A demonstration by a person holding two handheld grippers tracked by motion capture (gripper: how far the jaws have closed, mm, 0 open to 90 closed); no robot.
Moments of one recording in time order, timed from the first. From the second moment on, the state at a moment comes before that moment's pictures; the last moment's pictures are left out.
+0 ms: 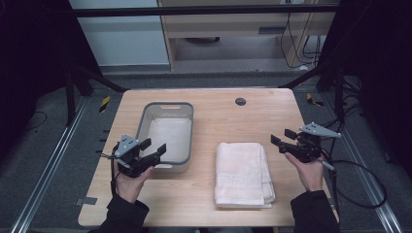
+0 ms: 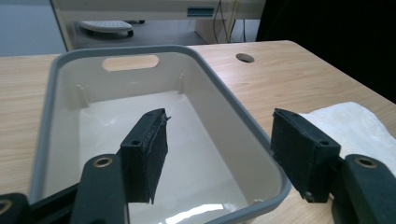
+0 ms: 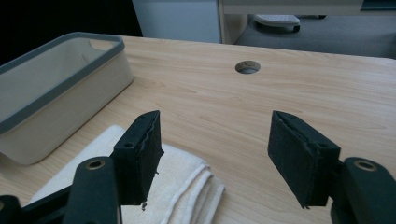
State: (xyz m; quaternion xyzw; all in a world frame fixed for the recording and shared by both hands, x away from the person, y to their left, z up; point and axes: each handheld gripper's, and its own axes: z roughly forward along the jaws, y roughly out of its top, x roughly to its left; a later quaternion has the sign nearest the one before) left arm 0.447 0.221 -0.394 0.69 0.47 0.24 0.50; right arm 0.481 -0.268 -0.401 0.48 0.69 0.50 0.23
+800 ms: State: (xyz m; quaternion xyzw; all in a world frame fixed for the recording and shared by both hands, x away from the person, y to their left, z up) left arm 0.441 0.139 -0.403 0.74 0.40 0.21 0.50; right arm 0.487 -0.250 -0.408 0.46 0.72 0.48 0.21
